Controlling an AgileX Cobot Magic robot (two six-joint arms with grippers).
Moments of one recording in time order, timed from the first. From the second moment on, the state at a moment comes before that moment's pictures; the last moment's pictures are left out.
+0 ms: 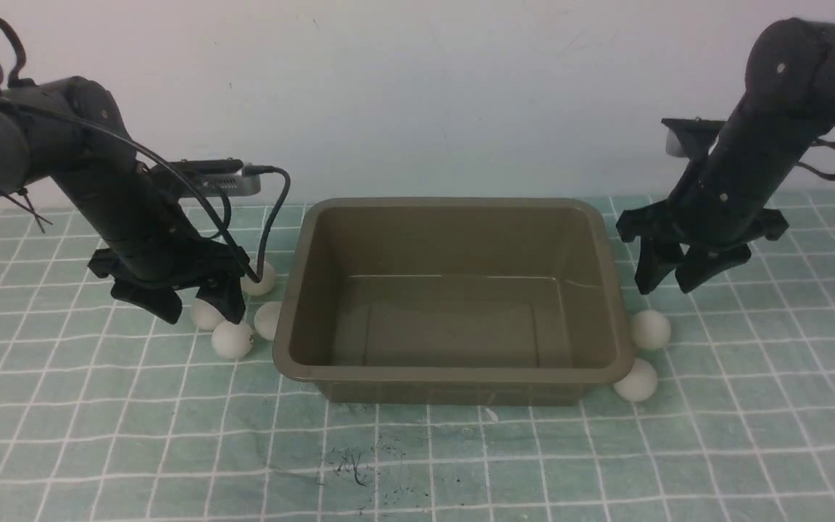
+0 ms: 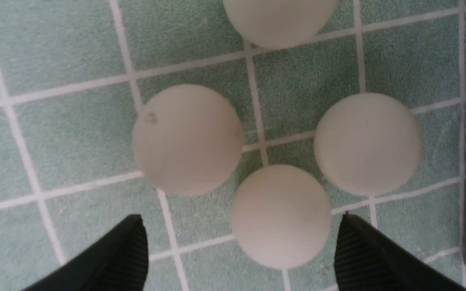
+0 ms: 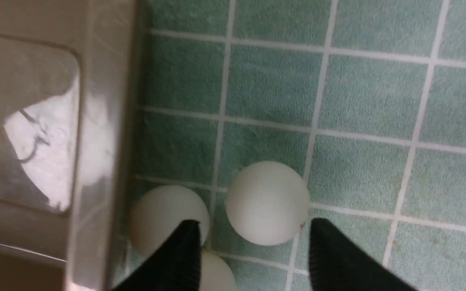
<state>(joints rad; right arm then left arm) 0.14 2.07 -1.68 0.18 1.23 0.01 -0.03 2.09 -1.58 -0.24 1.01 0.21</state>
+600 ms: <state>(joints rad) 0.15 2.20 -1.68 0.16 1.21 0.01 -0.04 2.14 -1.65 -0.24 1.08 0.16</state>
